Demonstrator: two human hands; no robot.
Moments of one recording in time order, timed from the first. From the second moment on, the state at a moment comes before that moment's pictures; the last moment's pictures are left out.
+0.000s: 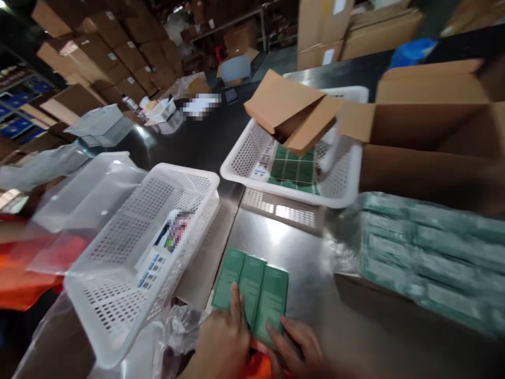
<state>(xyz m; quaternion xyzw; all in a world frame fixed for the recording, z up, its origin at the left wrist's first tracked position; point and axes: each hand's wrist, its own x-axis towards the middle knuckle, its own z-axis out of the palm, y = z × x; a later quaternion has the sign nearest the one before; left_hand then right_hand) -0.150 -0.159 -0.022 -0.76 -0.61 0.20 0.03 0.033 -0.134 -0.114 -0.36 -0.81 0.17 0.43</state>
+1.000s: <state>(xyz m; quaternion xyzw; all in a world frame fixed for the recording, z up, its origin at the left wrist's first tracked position) -0.045 -0.140 0.004 -0.22 -0.51 -0.56 -0.61 0.119 -0.160 -0.018 -0.43 -0.70 0.26 0.51</state>
